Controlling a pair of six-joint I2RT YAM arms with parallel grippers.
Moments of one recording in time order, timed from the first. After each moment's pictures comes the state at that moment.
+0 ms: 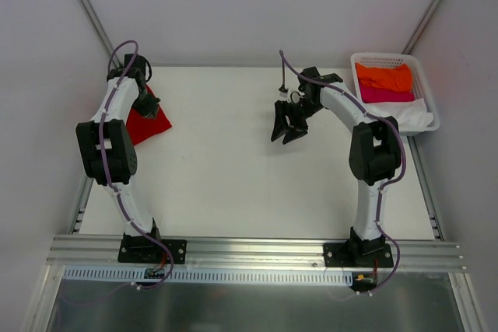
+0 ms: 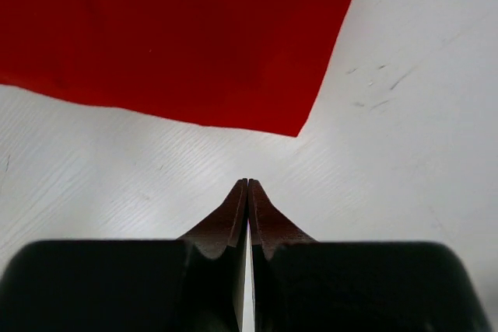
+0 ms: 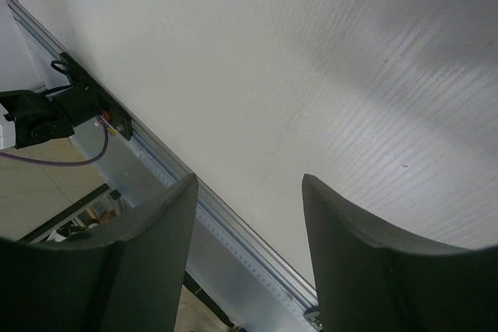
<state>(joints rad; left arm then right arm) 0.10 1.93 1.65 -0.96 -0.16 -0.77 0.35 2.06 1.74 -1.09 -0.67 0.11</state>
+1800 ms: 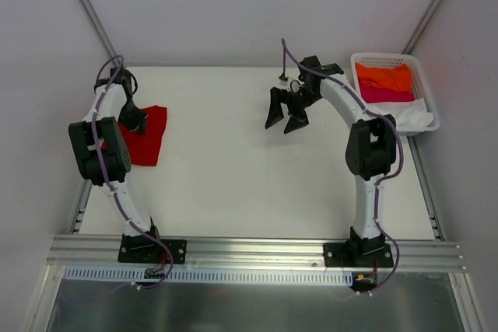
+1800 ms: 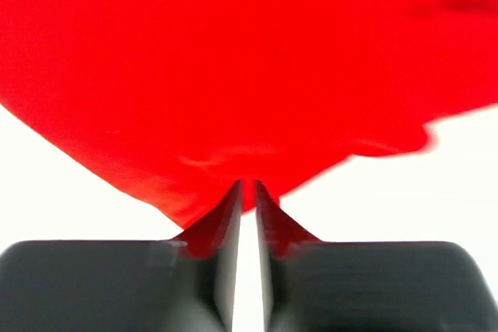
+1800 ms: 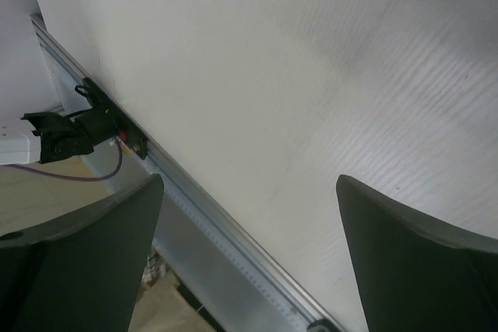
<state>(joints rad) 0.23 1.95 1.53 -0.99 -0.15 -0.73 0.34 2.12 1.88 -1.13 -0.69 0.13</state>
